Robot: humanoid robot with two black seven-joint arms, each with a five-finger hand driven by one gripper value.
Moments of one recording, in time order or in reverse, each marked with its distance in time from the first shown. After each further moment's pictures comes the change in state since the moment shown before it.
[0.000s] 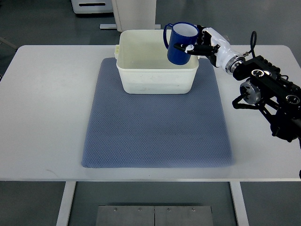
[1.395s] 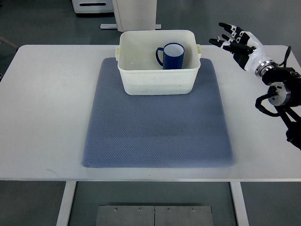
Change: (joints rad) left arm 0.000 0.000 0.000 0.000 0.000 0.000 0.000; right arm -0.155 -0.062 0.304 0.002 0.147 0.015 -0.074
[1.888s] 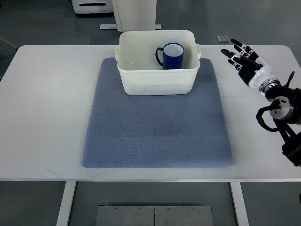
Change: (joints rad) left arm 0.000 0.000 0.000 0.000 0.000 0.000 0.000; right arm -0.133 0.063 0.154 -0.002 0.016 -0.005 -0.020
